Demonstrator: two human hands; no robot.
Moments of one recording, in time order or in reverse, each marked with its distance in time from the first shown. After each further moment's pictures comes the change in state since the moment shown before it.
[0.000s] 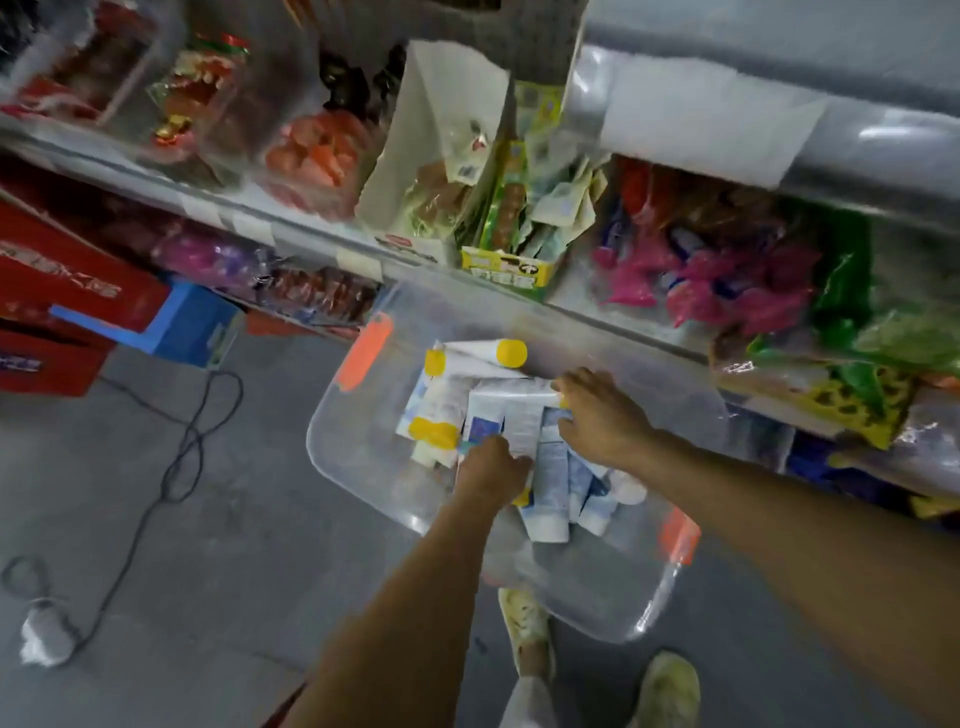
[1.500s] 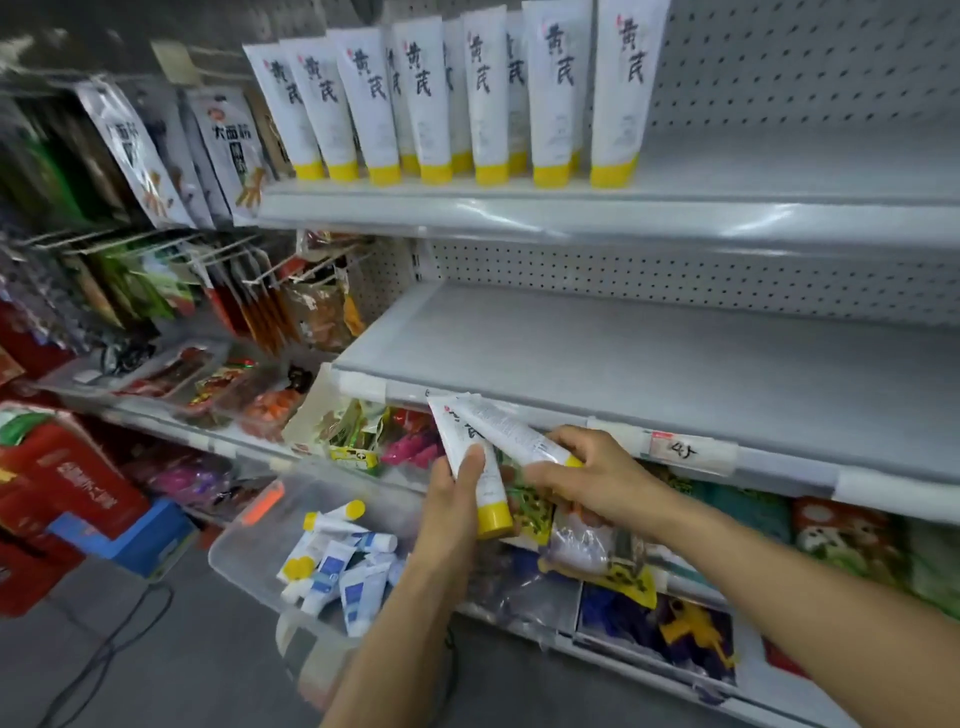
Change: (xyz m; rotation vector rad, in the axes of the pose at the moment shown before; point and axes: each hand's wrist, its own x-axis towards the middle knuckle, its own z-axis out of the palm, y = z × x) left_hand -0.416 0.222 0.130 -0.968 0.164 0.575; right_hand -0.456 0.152 -0.216 0.781 0.340 -0.175
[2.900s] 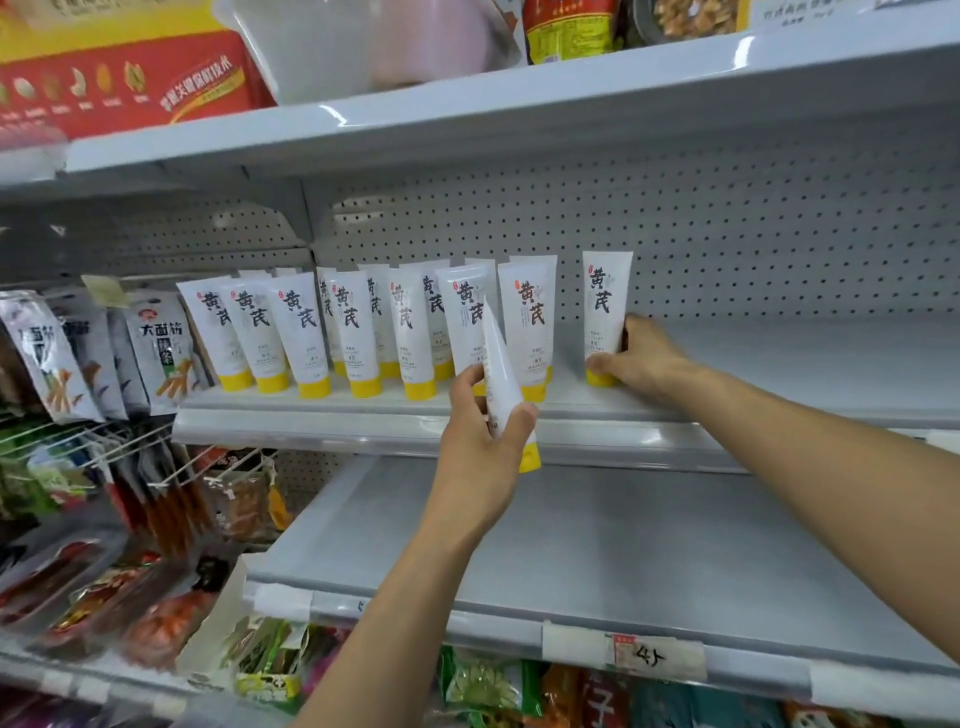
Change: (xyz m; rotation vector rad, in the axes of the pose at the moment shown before) left_hand 0.038 0.211 0.129 0.288 -0.185 0.754; right_hand 0.105 -0.143 -0.254 -0.344 0.713 -0.158
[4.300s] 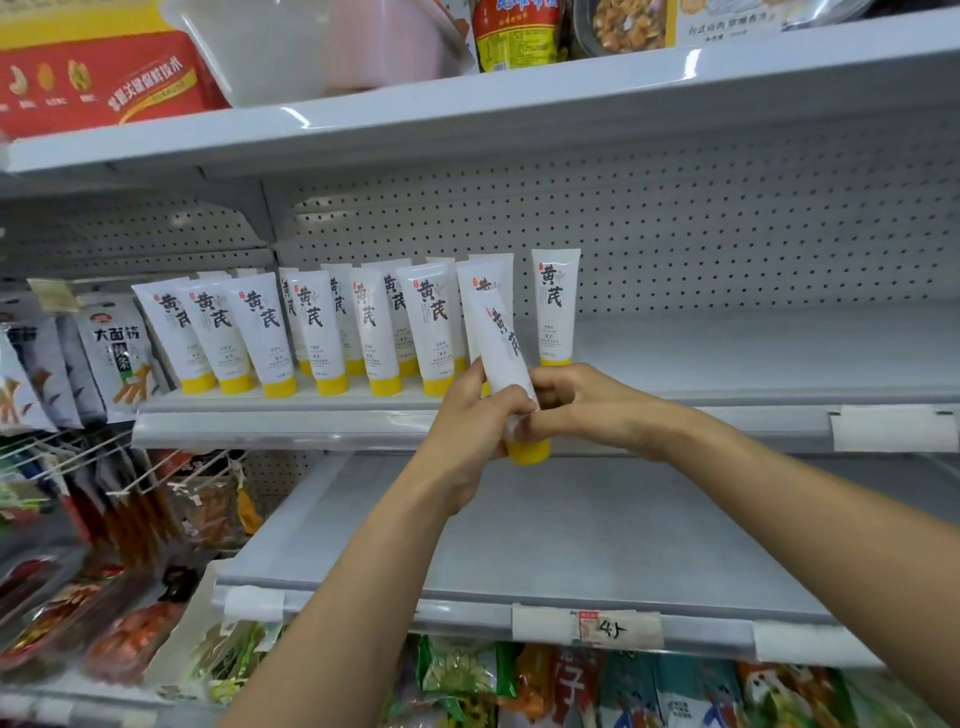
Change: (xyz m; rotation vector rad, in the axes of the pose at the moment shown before) left_hand 0.001 0.034 0.014 -0.242 -0.288 -0.147; right_hand -0.107 -0.031 -0.013 0.333 -0.533 -0.202
